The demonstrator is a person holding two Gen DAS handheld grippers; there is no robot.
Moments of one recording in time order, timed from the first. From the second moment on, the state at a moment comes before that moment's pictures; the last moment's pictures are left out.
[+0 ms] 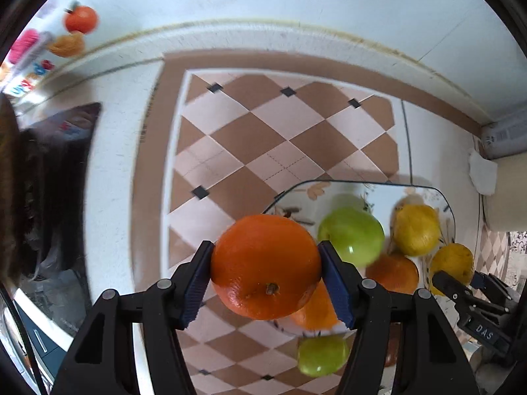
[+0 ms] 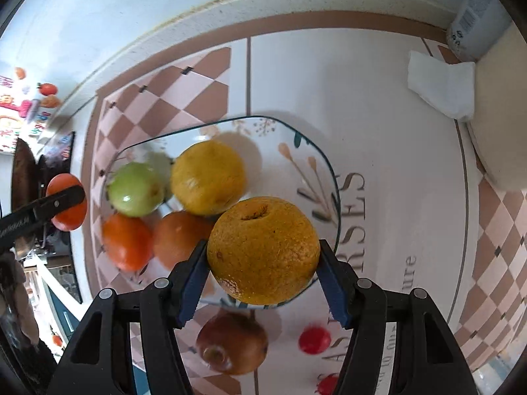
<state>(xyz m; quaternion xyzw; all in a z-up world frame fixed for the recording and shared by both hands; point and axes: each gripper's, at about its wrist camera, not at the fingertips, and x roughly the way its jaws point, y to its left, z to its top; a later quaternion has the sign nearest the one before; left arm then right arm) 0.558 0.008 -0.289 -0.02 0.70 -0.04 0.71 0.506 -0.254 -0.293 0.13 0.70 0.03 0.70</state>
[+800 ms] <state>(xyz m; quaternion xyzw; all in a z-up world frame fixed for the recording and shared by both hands) 0.555 0.024 -0.278 -0.03 0.71 -0.04 0.70 0.500 -0.224 -0.281 0.07 0.69 0.00 0.72</state>
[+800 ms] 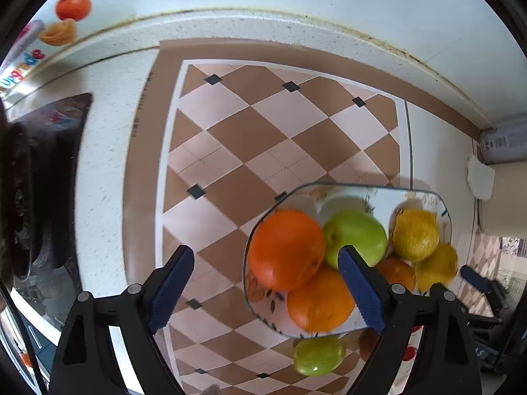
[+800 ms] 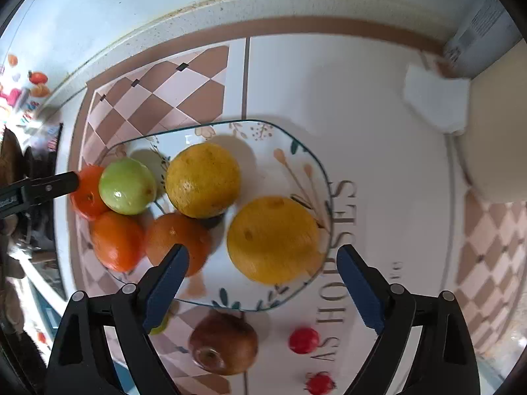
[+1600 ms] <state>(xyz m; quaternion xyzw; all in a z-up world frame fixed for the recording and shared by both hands) 0.400 -0.001 -0.185 0.01 0.59 -0.02 0.80 0.388 -0.196 -0.189 0.05 0.62 -0.01 0.79</state>
